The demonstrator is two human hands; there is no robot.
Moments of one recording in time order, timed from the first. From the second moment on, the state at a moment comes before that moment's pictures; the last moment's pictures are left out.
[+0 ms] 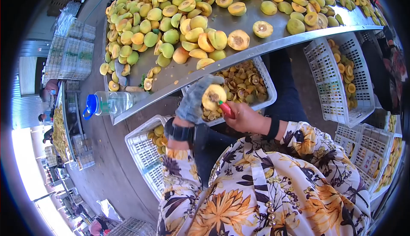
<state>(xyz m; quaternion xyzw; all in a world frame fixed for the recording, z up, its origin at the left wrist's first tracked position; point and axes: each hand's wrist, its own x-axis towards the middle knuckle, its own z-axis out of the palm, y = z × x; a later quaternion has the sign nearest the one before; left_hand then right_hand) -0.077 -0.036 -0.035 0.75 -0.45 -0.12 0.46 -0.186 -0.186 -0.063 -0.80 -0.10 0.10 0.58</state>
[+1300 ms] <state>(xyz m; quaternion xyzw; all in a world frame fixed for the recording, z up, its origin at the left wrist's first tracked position) -0.097 -0.041 -0.046 0.41 0.26 -0.14 0.86 -0.160 -0.227 -0.028 -0.52 0.01 0.38 0.77</state>
